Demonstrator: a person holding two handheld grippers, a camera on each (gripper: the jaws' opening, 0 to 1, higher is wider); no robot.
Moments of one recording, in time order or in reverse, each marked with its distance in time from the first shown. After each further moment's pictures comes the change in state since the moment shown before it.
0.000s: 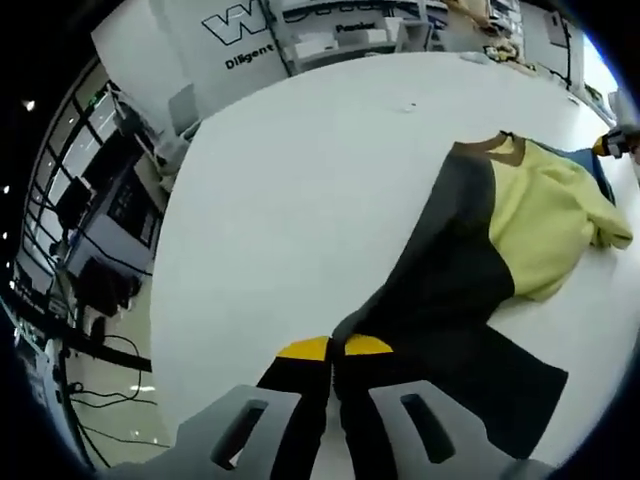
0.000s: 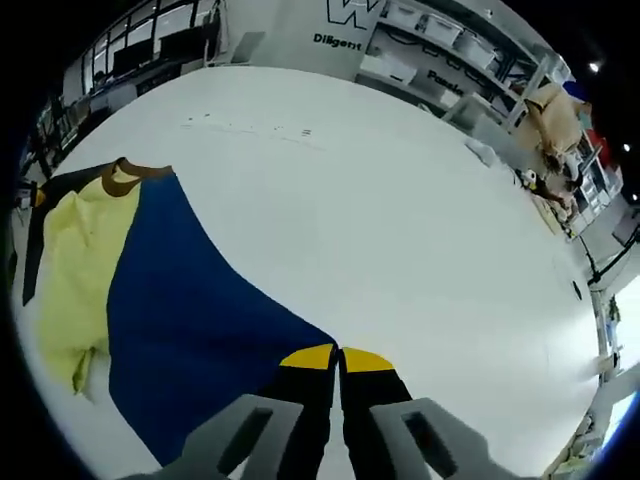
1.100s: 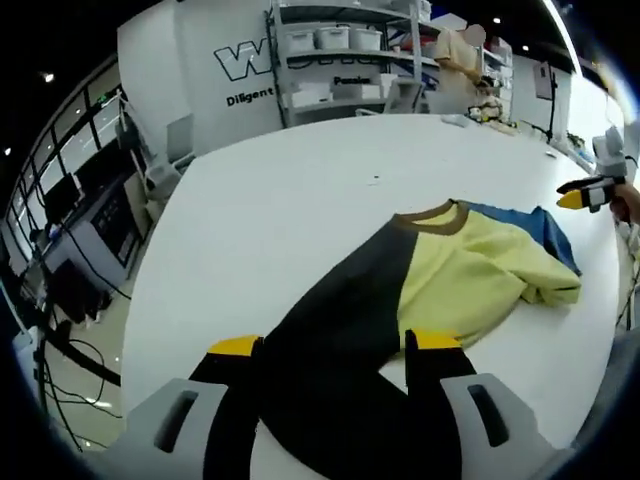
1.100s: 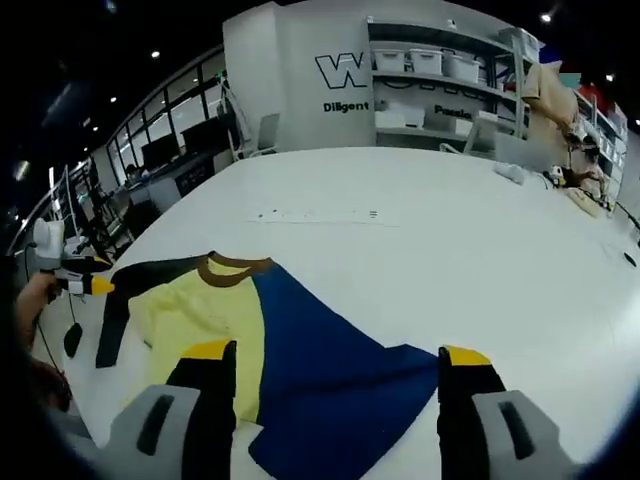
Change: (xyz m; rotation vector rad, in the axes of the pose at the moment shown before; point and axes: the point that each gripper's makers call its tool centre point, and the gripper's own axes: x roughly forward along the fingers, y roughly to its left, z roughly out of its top) left arm -0.053 -0.060 0.043 -0.111 -0.252 -0.149; right arm -0.064 0.099 0.055 0.182 -0.314 0.328
